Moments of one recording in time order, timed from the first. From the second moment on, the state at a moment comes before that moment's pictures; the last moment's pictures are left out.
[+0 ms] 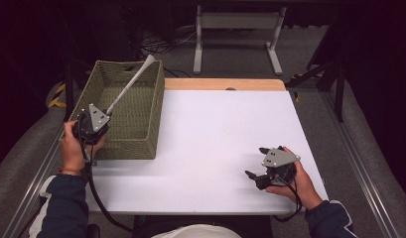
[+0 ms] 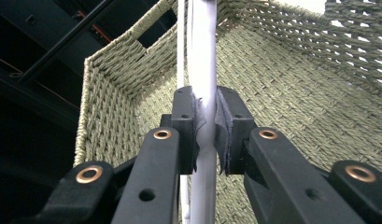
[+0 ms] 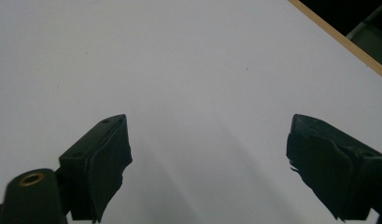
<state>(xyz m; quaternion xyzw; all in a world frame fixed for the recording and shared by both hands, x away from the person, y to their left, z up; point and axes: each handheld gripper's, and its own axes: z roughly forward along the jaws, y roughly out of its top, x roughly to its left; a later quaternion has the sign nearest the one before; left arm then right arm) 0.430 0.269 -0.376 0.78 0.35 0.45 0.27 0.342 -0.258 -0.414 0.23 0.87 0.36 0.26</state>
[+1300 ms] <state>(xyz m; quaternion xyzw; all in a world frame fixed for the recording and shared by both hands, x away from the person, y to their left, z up) 0.397 0.240 -0.360 0.73 0.29 0.40 0.46 0.336 -0.261 -0.409 0.25 0.81 0.42 0.33</state>
